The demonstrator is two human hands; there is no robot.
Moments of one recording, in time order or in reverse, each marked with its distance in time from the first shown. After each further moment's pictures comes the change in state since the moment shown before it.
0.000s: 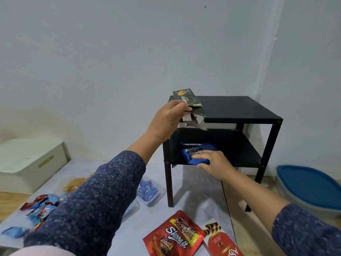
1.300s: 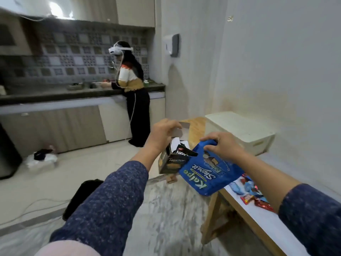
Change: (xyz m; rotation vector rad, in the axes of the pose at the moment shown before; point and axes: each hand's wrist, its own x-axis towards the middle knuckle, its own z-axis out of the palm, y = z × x) left_hand -0.512 -0.118 -0.574 0.671 0.256 -0.926; right_hand 0.056 -0.639 0.385 0.218 -0.499 -0.696
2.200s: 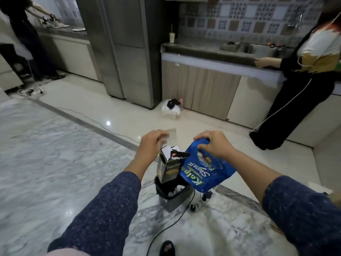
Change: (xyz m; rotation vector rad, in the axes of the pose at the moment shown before) left_hand -0.127 -0.424 -0.180 0.398 0.376 -0.989; right_hand 0.376 -0.261 0.428 0.201 -0.714 -0.661
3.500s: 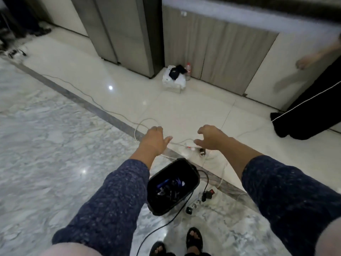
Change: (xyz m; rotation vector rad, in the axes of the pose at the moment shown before) left_hand 0.243 -0.098 0.174 0.485 -0.551 -0.439; right_hand 0.295 0.189 0.047 -0.393 -0.468 0.074
